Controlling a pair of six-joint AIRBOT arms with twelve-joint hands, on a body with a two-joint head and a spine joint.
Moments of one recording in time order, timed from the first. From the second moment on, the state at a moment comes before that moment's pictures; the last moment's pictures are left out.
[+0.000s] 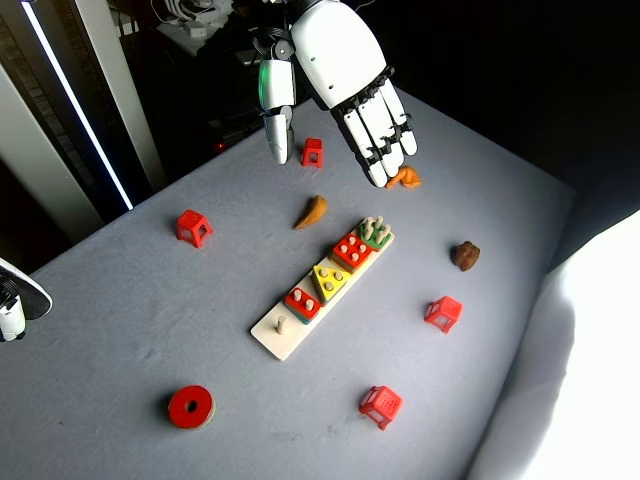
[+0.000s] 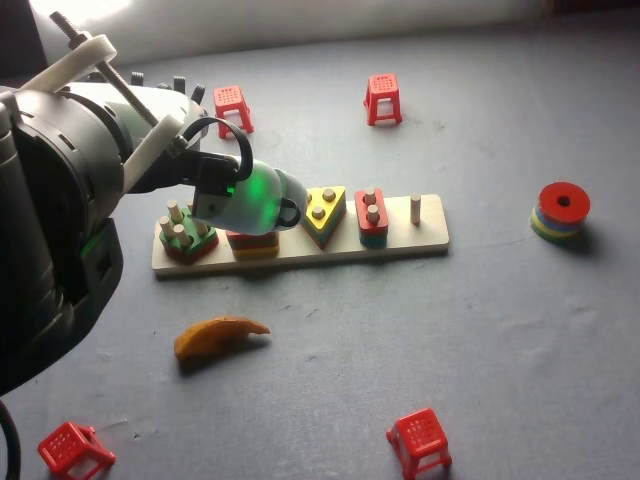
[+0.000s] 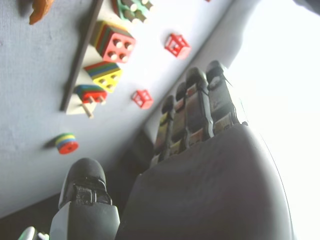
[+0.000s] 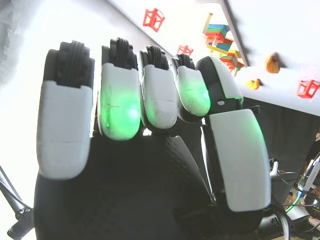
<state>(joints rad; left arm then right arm) 0.11 -0.98 0.55 1.09 1.27 -0.34 -0.46 -0.42 0.59 -2.40 -0.40 1.34</state>
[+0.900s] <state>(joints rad) 0.11 -0.98 0.55 1.09 1.27 -0.34 -0.30 -0.54 0.72 -2.14 -0.28 1.13</state>
